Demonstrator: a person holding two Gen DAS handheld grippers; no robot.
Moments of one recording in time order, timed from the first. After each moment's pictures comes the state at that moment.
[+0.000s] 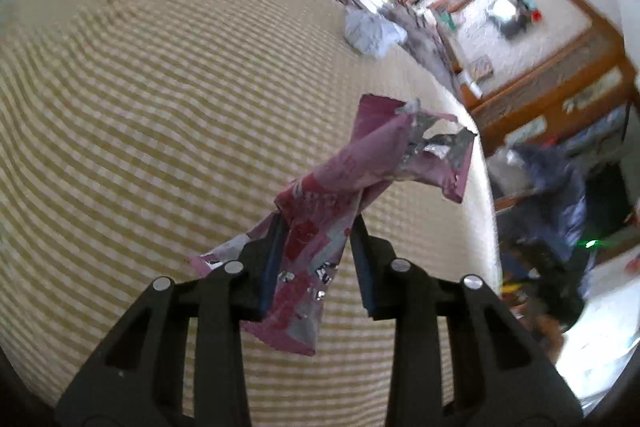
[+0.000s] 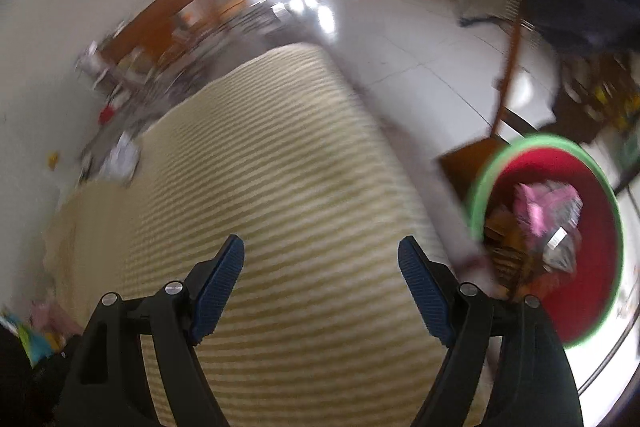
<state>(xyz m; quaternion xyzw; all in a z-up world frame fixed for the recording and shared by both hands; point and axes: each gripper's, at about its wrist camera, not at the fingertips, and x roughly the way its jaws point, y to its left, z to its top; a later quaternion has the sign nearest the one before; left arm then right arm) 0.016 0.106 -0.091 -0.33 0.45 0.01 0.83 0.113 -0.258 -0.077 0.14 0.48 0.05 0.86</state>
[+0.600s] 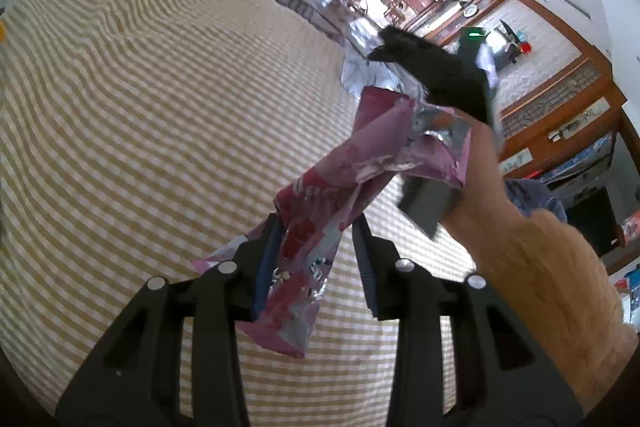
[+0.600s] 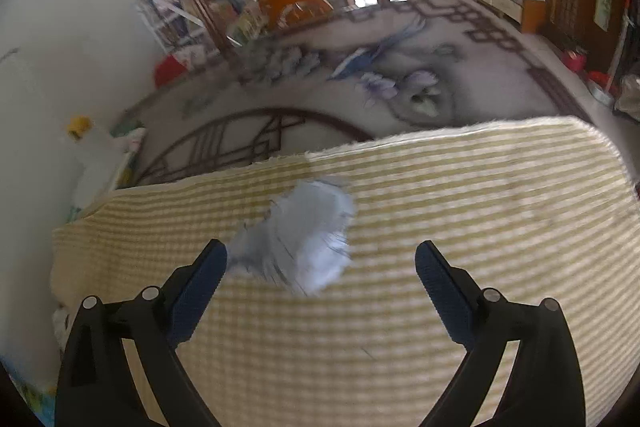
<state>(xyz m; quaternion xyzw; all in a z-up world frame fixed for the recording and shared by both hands) 0.008 0.123 -0.077 -0.35 0.40 0.01 0.85 0.286 -0.005 -0.086 0.09 0.49 0.12 0.86</state>
